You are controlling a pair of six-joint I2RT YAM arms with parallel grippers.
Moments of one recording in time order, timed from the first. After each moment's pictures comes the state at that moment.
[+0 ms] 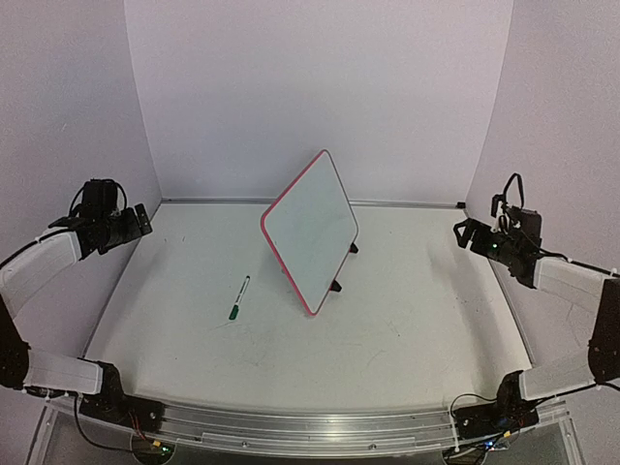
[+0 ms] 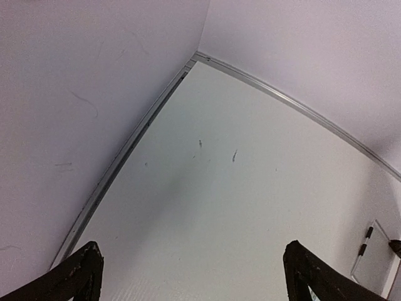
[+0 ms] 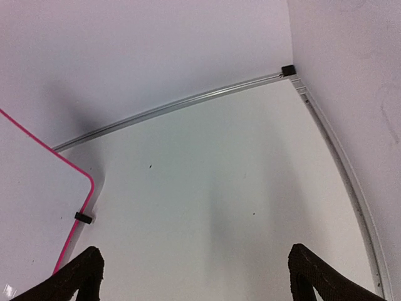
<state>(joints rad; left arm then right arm) -0.06 1.17 0.87 -0.33 -0.25 -0.42 -0.03 1.25 0.68 0.16 -0.15 0.29</state>
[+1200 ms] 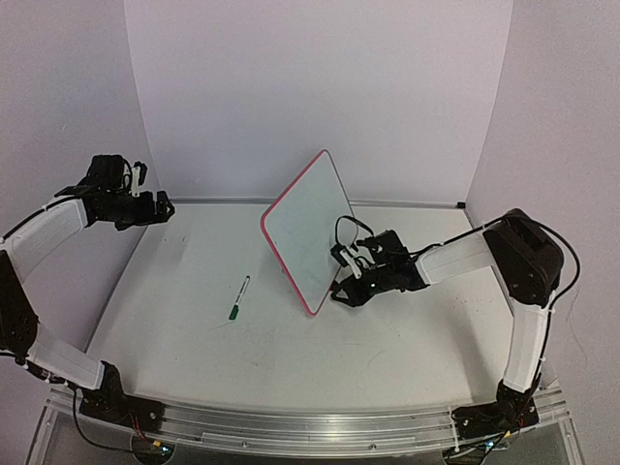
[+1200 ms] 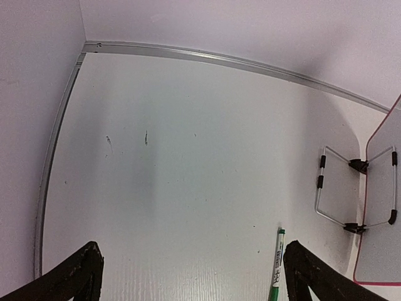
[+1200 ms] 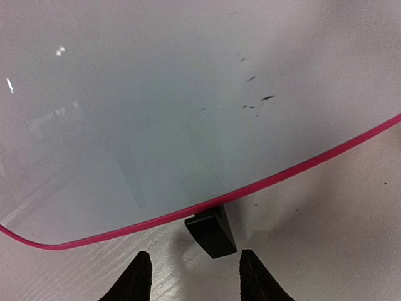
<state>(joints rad) -0.06 1.34 1.15 -0.50 0.14 -0.17 0.64 1.98 1.07 0.09 -0.30 -0.04</state>
